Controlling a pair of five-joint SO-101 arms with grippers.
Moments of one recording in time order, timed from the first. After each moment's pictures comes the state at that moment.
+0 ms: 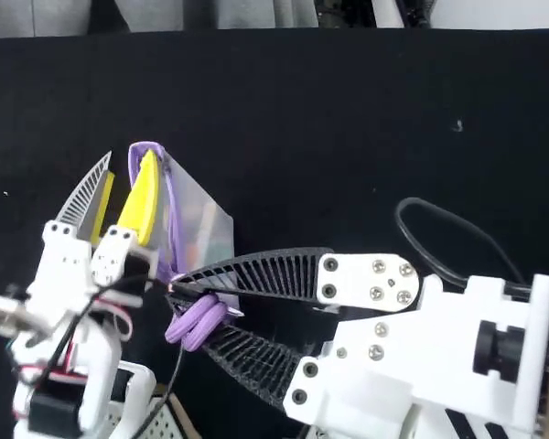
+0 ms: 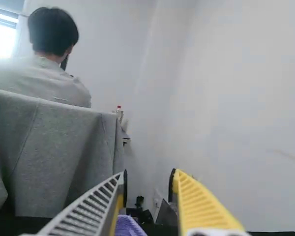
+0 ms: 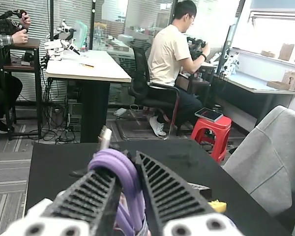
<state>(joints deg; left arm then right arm) 5.6 -104.0 65.4 30.6 11.9 -68.4 -45.3 -26.0 79.9 8.2</state>
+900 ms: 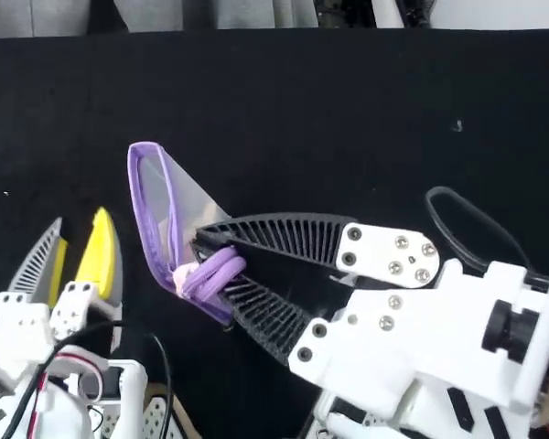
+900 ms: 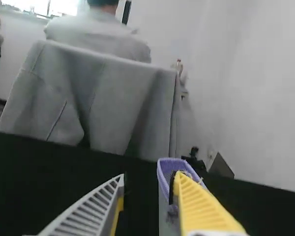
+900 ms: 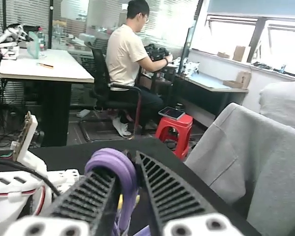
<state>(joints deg) -6.7 -104.6 42.3 71.5 11.9 -59.3 -45.3 -26.0 78.5 10.0</state>
